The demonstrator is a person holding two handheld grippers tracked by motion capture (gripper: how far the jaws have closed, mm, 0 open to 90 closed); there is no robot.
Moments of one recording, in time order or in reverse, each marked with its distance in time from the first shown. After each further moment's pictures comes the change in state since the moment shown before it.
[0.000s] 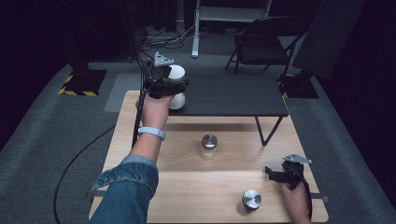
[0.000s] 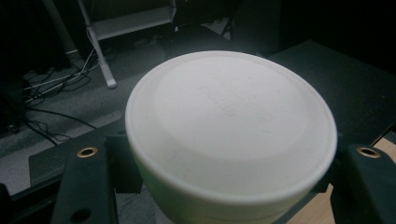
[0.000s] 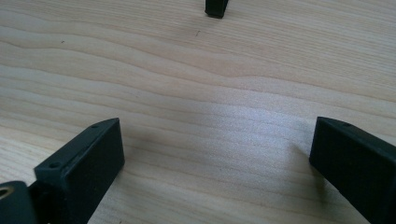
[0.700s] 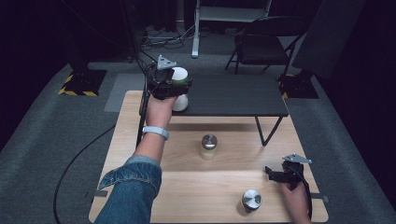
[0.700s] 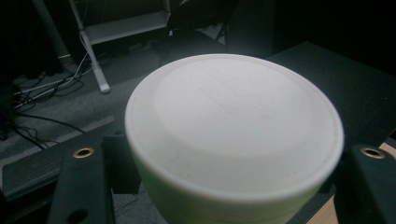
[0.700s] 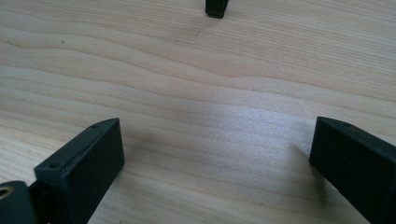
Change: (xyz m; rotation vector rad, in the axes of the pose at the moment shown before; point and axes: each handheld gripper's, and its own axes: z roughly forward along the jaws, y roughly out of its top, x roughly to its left) left arm 0.004 -0.012 0.015 -0.021 -0.019 -0.013; right arm 0.000 0.000 0.000 0.000 0.000 0.001
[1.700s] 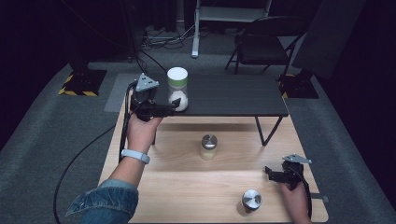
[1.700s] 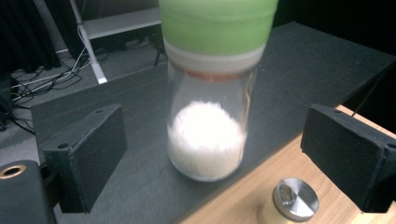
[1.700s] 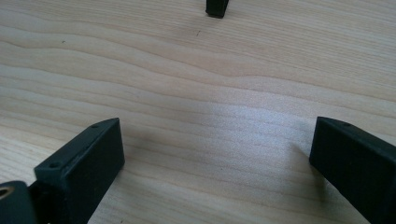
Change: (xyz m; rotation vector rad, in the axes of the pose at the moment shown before) left arm 0.003 -0.051 -0.061 -0.010 -0.018 0.003; right arm 0.000 0.000 0.000 0.000 0.000 0.000
